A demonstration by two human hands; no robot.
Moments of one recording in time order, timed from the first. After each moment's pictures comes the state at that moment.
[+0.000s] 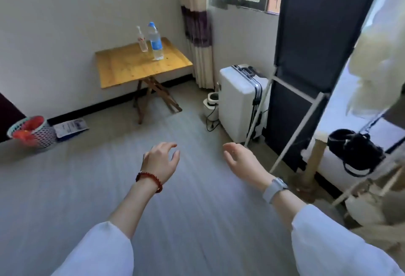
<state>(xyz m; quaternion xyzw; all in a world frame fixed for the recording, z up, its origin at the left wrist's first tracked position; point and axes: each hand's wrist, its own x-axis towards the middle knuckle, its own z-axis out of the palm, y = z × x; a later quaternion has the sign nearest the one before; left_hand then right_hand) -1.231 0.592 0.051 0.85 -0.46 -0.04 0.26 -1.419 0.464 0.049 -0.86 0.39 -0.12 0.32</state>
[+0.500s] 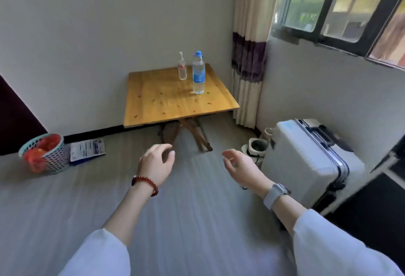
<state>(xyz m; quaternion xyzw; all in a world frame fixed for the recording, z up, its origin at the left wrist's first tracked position) -0.831 0.355 0.063 0.88 -0.32 -0.01 0.36 -0.990 0.186 0.056 -0.89 0.29 -0.11 0.34</state>
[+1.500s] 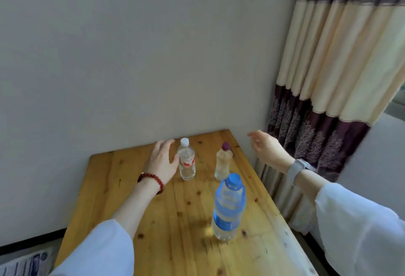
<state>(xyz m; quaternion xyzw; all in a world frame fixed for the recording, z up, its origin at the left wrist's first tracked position) -0.098 -0.224 0.090 0.87 -0.36 0.02 0.33 -0.268 -0.455 0.105 -0.89 0.32 -0.19 0.25</state>
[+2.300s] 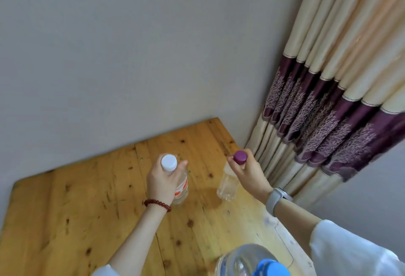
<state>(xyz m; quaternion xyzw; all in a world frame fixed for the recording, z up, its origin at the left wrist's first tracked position) 0.023 -0.377 -0.044 0.79 -0.26 -0.06 0.55 -0.134 -0.519 -0.033 -0.78 0.41 -0.20 0.44</state>
